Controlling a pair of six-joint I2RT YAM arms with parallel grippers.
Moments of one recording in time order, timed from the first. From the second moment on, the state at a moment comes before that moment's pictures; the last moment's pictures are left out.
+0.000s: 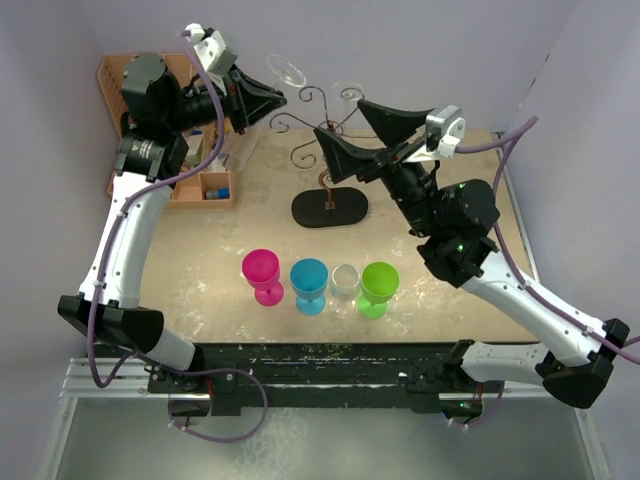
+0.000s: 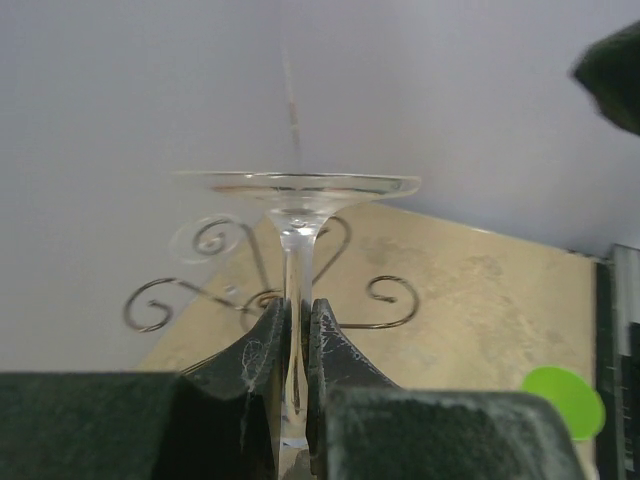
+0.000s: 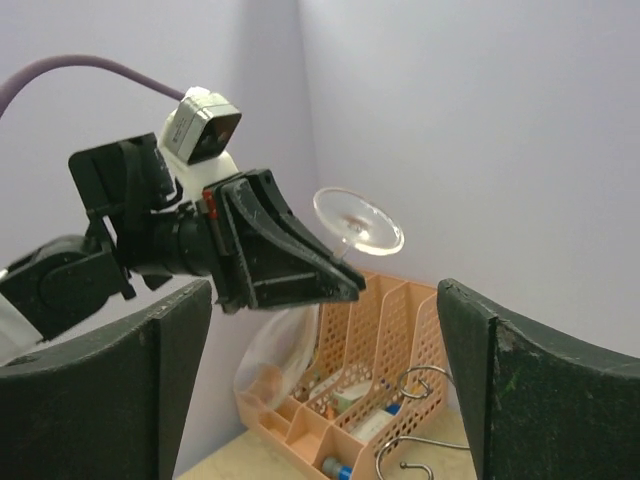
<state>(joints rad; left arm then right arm) -0.24 1.52 1.88 -0.17 0.95 -0.09 0.88 1.17 1.30 0.49 0.14 0.05</state>
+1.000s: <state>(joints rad) -0.04 2.11 1.95 0.58 1.14 -0.24 0.88 1.04 1.29 0.10 0.25 0.06</state>
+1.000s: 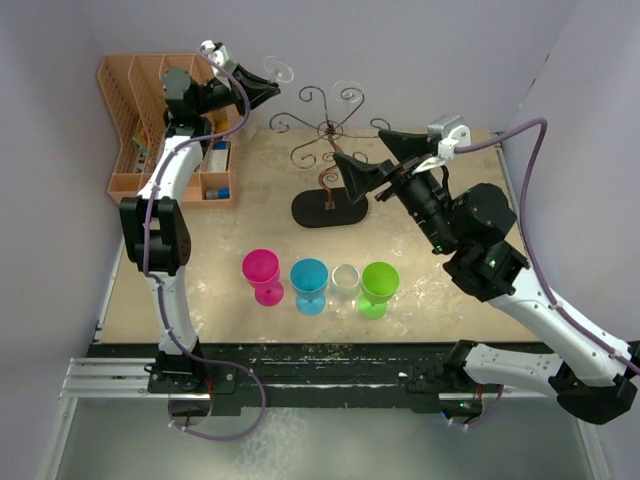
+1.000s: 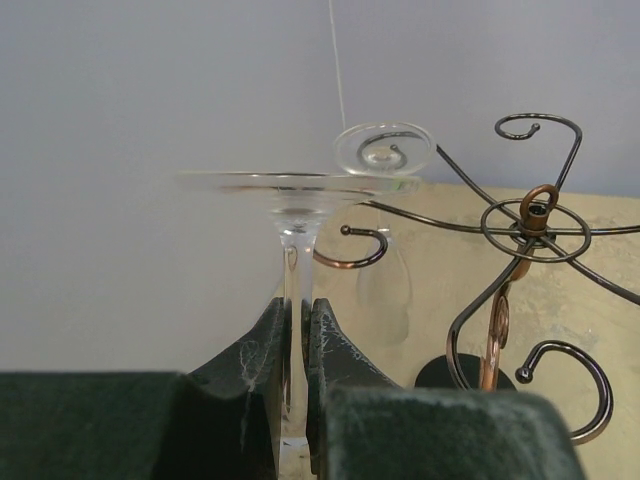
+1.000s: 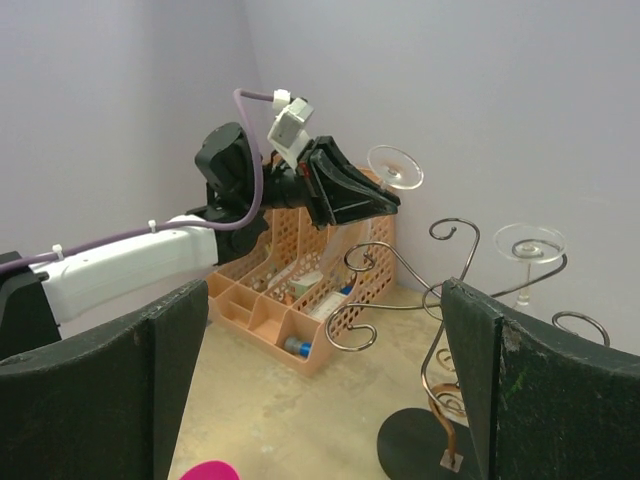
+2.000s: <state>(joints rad) -0.09 2.35 2.10 1.02 1.41 -0.48 0.86 1.14 1.26 0.18 0.31 0.00</state>
